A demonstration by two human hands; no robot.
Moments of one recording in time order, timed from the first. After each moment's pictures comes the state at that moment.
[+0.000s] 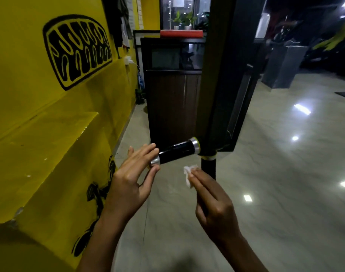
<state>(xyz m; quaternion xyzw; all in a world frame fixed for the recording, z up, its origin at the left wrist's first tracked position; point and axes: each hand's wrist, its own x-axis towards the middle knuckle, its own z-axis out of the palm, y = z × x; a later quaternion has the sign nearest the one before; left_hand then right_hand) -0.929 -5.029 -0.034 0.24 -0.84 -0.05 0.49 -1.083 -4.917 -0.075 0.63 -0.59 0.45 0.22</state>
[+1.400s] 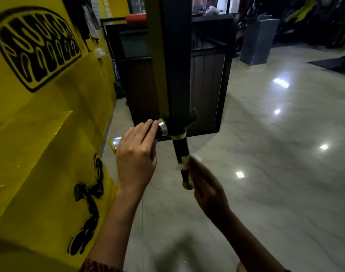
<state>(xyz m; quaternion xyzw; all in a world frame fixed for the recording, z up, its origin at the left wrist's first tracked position) -0.998 -5.018 -0.040 0.27 -0.84 0.13 0.45 -1.124 -4.898 -0.141 0.58 -0.61 0.50 0.19</state>
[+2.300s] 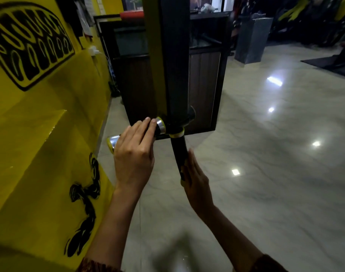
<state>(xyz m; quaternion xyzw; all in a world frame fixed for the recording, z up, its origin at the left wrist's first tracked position) -0.999 -5.019 -0.044 0.27 -0.84 0.14 0.46 -1.113 -4.929 -0.161 0.54 -0.64 0.54 0.11</state>
